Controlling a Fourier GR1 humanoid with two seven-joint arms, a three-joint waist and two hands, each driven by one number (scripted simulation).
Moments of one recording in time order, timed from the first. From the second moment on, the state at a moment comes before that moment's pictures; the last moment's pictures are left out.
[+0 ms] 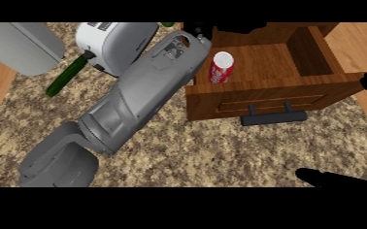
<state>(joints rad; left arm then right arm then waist) -1.43 0.00 -0.59 -0.42 0.70 0.81 -0.13 0.06 -0.19 -0.13 -2.22 0.38 0.19 0.02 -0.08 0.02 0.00</state>
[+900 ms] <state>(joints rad) -1.44 0.06 -0.59 -0.51 0.66 0.82 -0.03 -0.09 -0.20 0.11 -1.75 1.02 -0.06 -0.03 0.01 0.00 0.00</state>
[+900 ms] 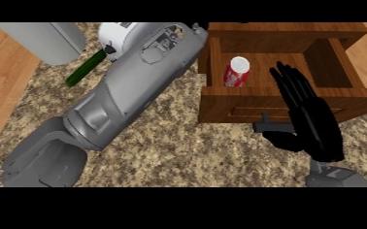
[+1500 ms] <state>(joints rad) -1.32 0.25 -0.62 -0.78 0.59 0.81 0.15 -0.31 -0.17 0.02 -1.35 1.09 -0.28 -0.11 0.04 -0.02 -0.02</state>
